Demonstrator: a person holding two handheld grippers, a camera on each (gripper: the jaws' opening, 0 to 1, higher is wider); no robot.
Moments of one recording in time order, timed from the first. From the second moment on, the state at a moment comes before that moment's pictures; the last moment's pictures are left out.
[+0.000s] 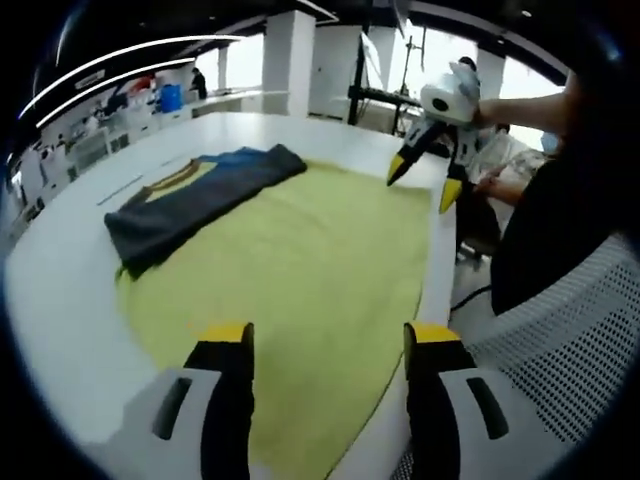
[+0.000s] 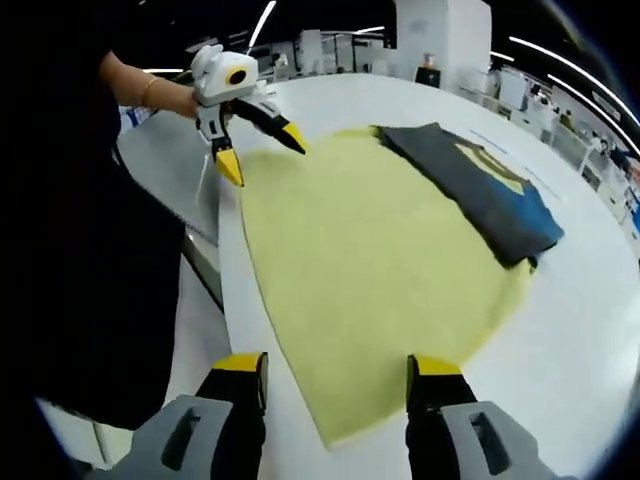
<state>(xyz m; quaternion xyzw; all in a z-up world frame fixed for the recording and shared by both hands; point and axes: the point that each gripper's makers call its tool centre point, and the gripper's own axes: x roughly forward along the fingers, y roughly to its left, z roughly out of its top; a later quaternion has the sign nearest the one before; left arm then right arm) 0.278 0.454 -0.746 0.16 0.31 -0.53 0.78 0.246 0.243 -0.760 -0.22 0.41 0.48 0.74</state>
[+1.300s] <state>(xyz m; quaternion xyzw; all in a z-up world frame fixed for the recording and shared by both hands) 0.273 0.474 -0.766 0.24 0.33 -0.49 0.78 0.261 0.229 -0.768 -0.25 0.41 0.43 0.76</state>
